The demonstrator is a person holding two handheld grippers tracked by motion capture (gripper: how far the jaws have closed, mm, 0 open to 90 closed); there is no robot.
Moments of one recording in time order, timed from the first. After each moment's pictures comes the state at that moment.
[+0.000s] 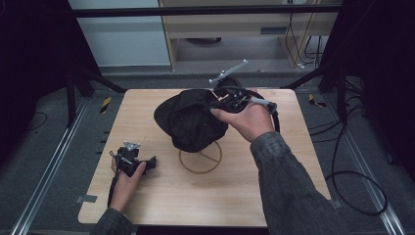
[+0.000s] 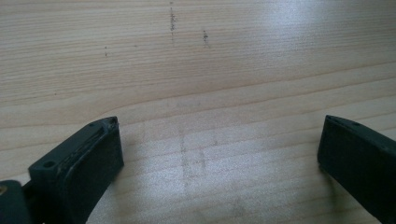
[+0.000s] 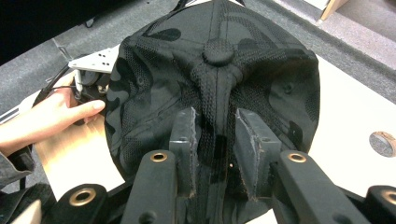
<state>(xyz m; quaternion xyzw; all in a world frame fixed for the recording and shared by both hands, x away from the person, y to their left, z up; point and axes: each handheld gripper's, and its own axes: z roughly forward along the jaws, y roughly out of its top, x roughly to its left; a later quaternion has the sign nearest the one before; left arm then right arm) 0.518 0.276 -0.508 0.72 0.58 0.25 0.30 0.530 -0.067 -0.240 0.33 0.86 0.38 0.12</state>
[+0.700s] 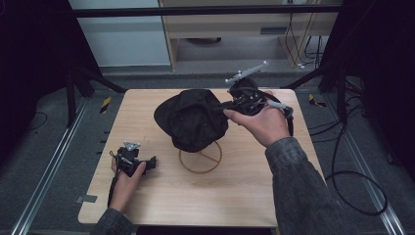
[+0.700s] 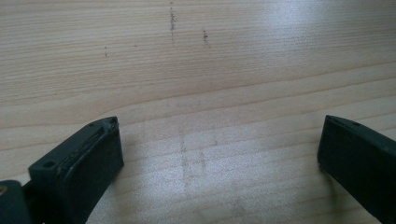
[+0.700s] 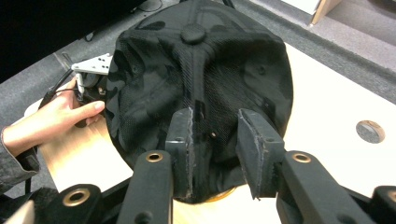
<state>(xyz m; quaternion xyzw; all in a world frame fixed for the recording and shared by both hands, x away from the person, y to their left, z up) 0.518 0.276 -0.508 0.72 0.58 0.25 0.30 0.515 -0.098 -0.235 0.35 0.84 0.40 0.12</state>
